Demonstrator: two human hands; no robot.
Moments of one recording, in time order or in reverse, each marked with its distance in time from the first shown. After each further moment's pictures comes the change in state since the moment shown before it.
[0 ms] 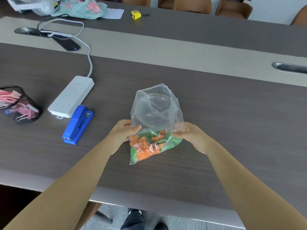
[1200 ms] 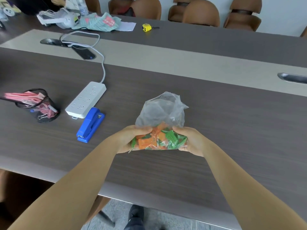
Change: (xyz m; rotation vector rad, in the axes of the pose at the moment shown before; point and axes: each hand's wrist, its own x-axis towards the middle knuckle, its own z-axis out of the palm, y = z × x) left_hand -0.033 0.021 0.003 -0.176 -0.322 -0.104; right_hand -0.009 -0.014 0.009 0.362 -0.083 0.137
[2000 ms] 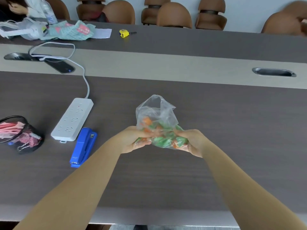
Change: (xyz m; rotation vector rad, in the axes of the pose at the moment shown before) left_hand 0.020 0.044 -0.014 0.072 -0.084 -0.039; right_hand 0.001 -0.019 0.016 0.296 0.269 -0.013
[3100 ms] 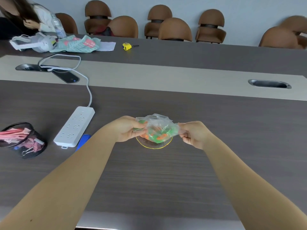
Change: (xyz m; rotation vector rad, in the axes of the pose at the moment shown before) left_hand -0.017 0.051 0.009 -0.082 0.087 0.067; right_hand -0.024 -0.048 -0.003 -0.201 0.120 -0.141
